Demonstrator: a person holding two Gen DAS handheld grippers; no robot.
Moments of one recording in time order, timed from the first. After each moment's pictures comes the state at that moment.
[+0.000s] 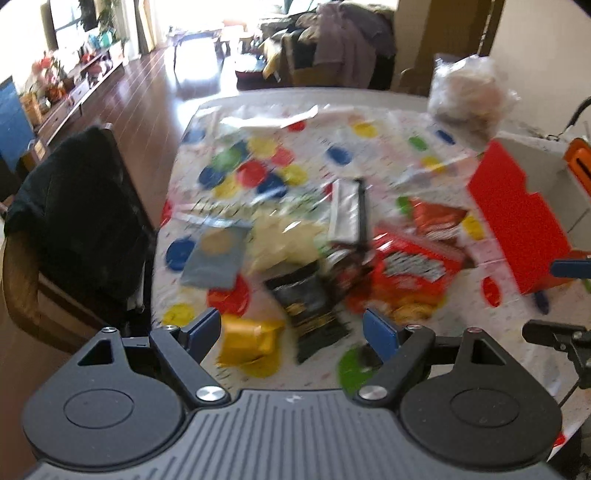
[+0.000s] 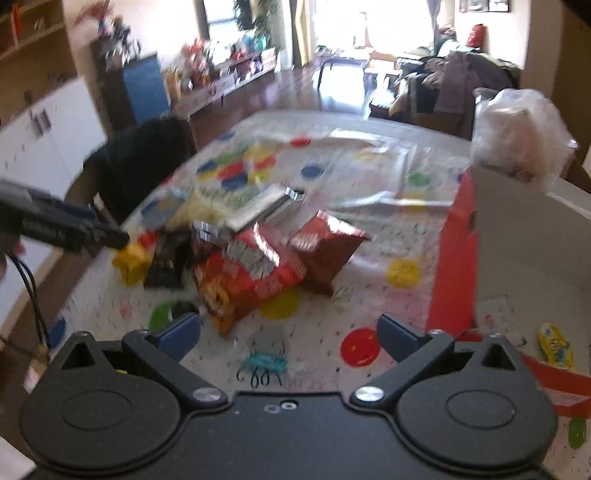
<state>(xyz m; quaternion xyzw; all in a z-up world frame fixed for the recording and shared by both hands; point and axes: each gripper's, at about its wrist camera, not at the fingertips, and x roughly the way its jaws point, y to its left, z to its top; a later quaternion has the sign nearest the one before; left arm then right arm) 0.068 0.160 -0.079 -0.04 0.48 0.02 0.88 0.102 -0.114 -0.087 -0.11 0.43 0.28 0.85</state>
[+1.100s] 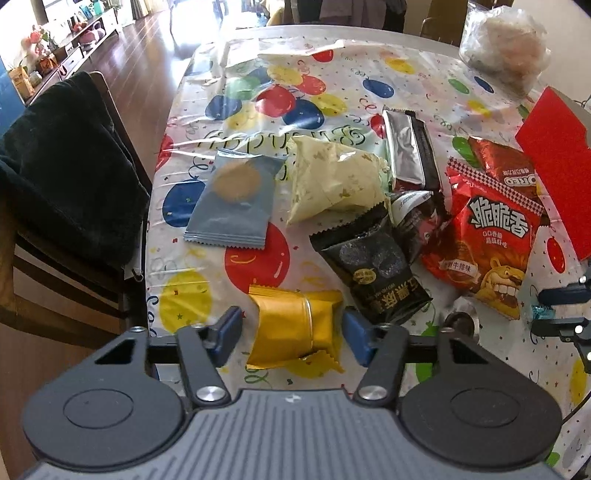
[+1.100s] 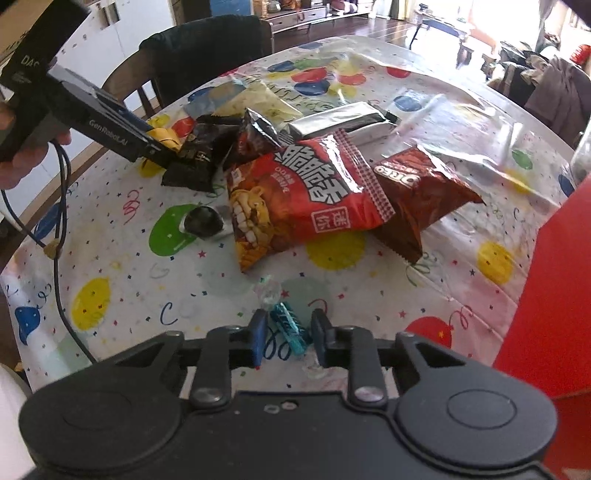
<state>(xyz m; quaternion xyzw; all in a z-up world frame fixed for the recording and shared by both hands) 0.099 0.188 -0.151 -0.03 0.53 0.01 0.85 0.117 -0.078 -0.153 -0.22 0.48 0.38 0.76</state>
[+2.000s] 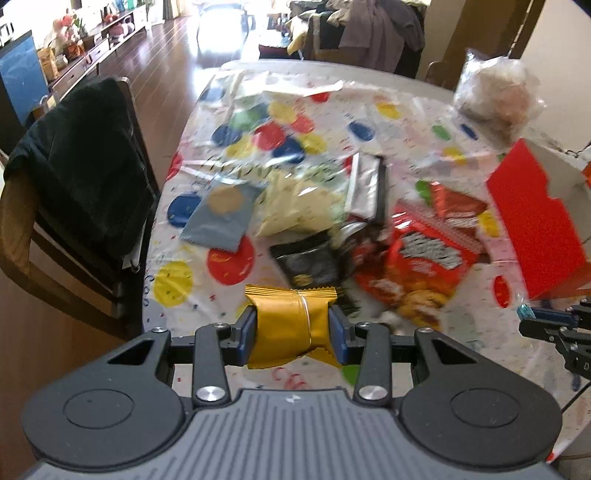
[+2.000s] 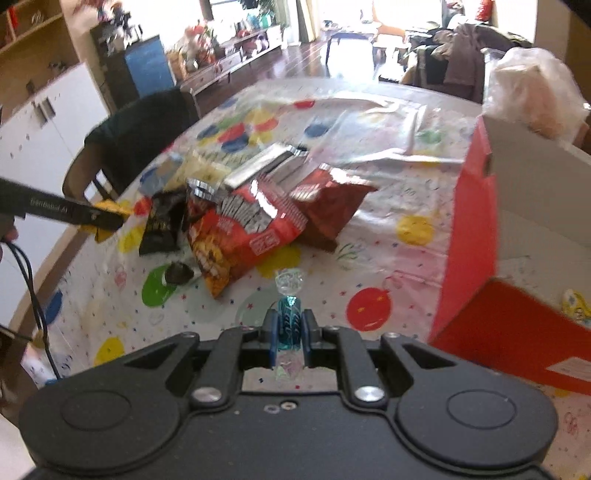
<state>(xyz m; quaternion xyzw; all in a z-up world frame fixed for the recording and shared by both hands) 0.067 0.156 -0.091 -0.09 0.50 0.04 0.86 0.105 -0.134 -0.107 -0.08 0.46 0.29 0.83</state>
